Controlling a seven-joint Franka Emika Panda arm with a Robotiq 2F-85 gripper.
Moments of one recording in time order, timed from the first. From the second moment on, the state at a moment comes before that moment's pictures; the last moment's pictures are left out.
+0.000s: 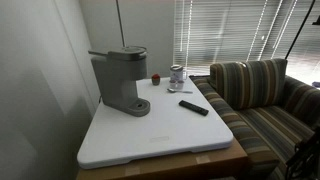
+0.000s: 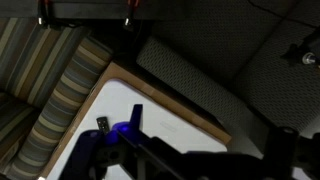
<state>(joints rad) 0.18 -0.70 0.25 -2.34 0.24 1.66 0.33</state>
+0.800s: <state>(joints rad) 0.14 -0.70 0.24 -2.32 0.21 1.70 0.33</state>
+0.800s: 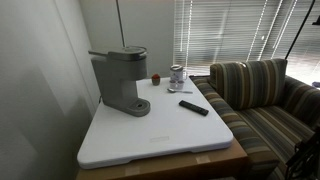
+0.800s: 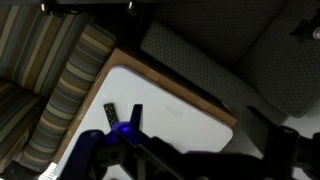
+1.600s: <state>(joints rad) 0.10 -0.52 0.19 -2.15 0.16 1.76 0.26</state>
